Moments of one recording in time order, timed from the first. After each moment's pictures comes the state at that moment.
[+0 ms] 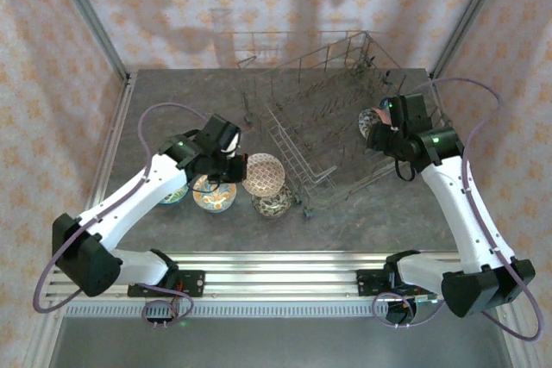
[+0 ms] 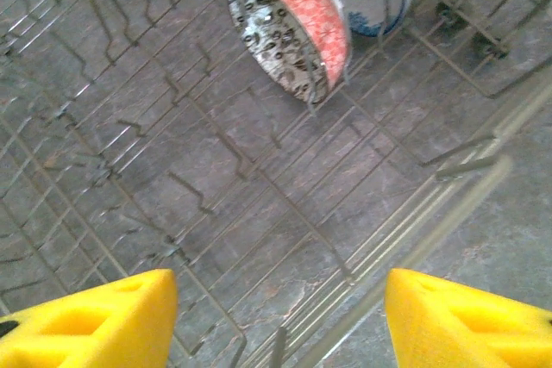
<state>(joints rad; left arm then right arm) -0.54 1.30 1.19 -0.96 0.14 -0.61 0.25 1.16 1.33 -1.11 0.17 0.46</state>
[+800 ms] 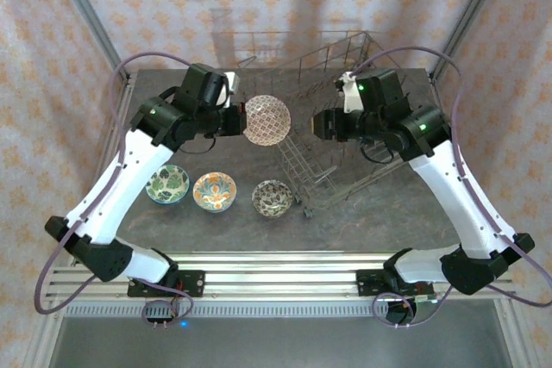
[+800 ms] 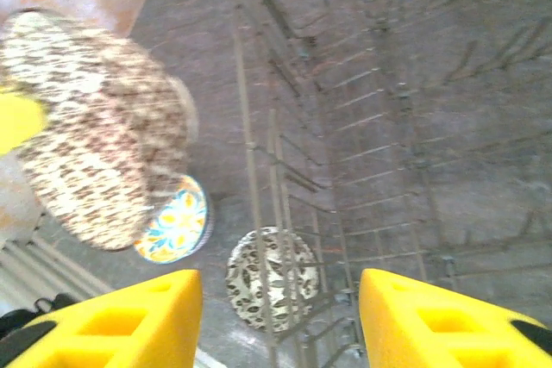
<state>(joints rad) -0.52 1.43 1.74 -1.10 0.07 -0.51 0.55 1.30 1.67 -1.09 -0.20 0.38</state>
